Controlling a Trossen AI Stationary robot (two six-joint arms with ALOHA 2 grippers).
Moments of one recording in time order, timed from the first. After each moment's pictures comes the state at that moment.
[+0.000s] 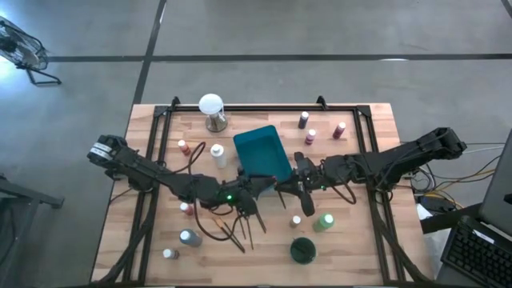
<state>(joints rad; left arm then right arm) -0.37 1.53 1.09 0.58 -0.65 2.36 0.26 1.26 0.95 0.08 0.13 0.39</state>
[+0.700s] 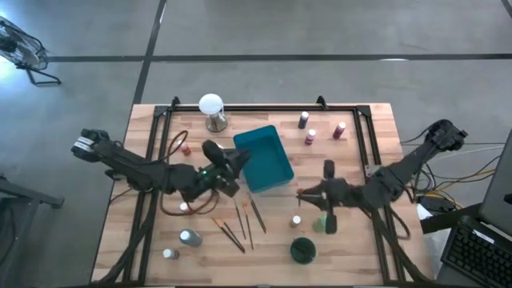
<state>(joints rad) -0.37 1.31 1.02 0.43 -0.96 1.21 0.65 1.16 0.97 0.03 0.74 0.17</state>
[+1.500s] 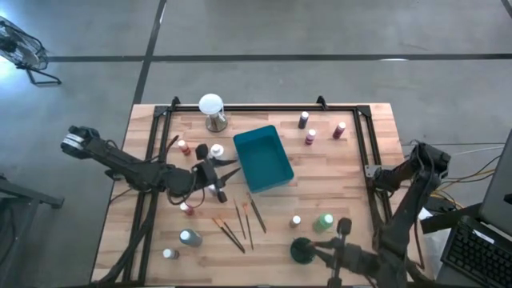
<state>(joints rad) -0.35 1.14 0.69 0.36 -0.80 0.12 1.05 1.64 1.17 0.28 1.37 0.26</state>
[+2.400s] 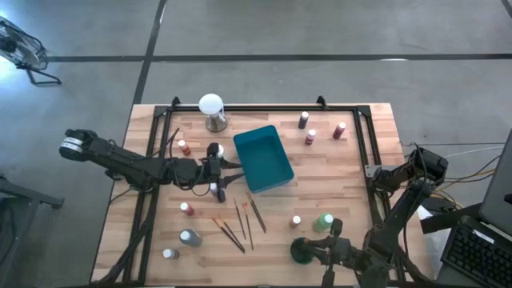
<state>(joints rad) -0.21 1.13 0.62 0.40 -0.41 0.03 1.04 1.68 0.97 0.27 1.30 0.66</state>
